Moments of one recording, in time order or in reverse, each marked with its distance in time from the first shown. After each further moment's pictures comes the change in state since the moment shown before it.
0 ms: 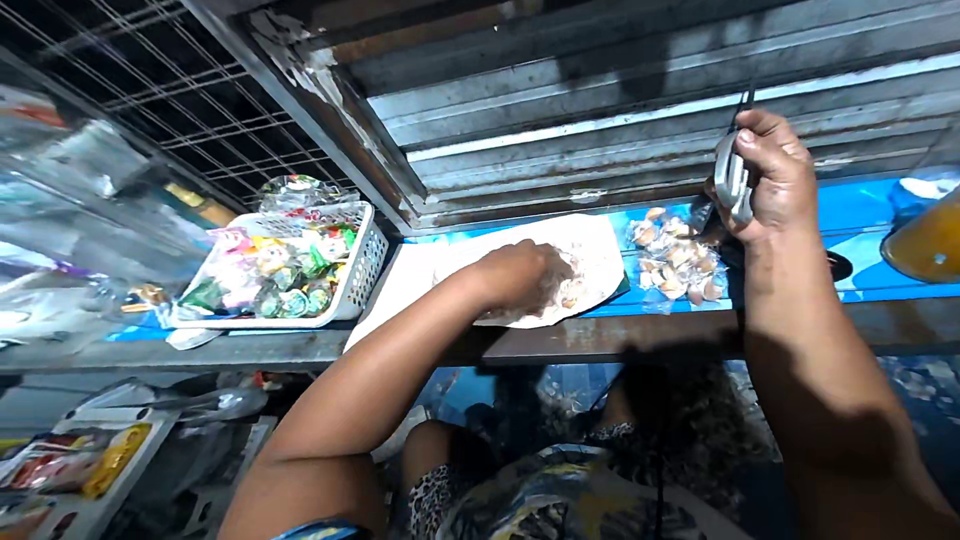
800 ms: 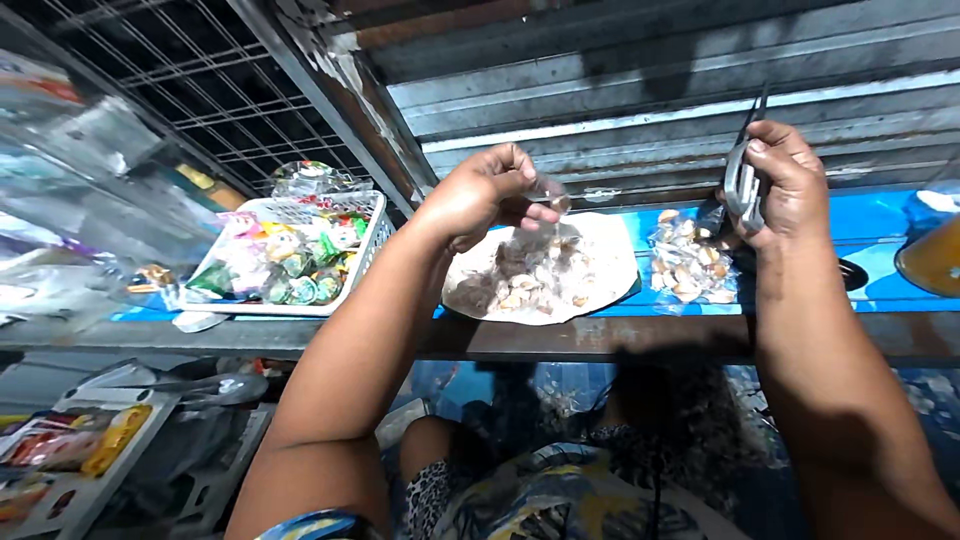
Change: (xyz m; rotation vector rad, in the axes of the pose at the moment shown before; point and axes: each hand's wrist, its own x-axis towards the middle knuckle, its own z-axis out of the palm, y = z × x) left_hand -0.036 -0.015 -0.053 -1.210 0.482 -0.012; right_hand 0.001 0.005 0.000 -0.053 -0.014 0.022
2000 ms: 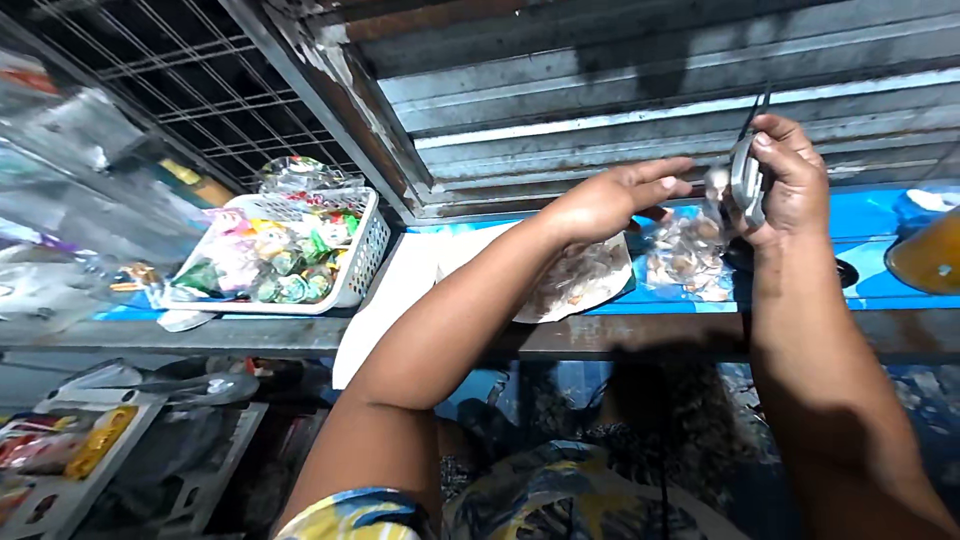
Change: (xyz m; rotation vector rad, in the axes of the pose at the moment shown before) left_hand 0.046 0.008 0.096 0.176 -0.320 0.090; right_hand 0.002 -0.001 -0.006 0.051 0.023 -0.010
